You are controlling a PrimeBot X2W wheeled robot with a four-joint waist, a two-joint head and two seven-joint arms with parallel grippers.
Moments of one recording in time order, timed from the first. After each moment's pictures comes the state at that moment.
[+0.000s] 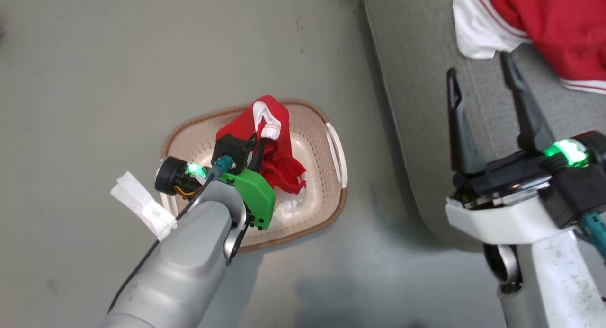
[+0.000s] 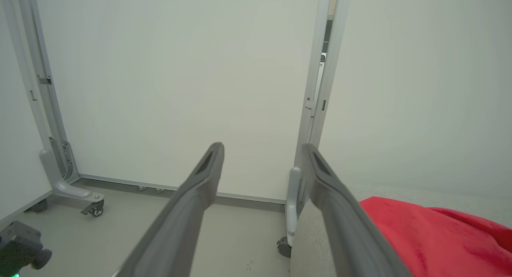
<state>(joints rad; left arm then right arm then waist) -0.78 0.05 -0.80 0.97 -0.53 0.01 -0.26 -0.26 -0.08 0.12 -0.23 0.03 0.13 -0.26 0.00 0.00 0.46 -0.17</state>
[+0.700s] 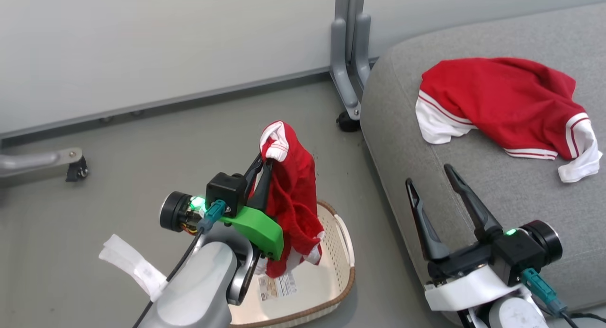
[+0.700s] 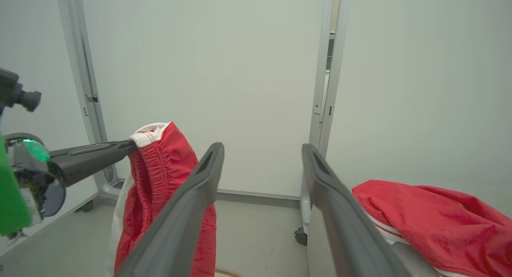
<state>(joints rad) -0.50 0.10 -0.66 0.55 -0.44 0.10 -0.26 -0.01 -0.10 0.20 -0.08 0.05 0.13 -0.26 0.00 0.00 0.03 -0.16</state>
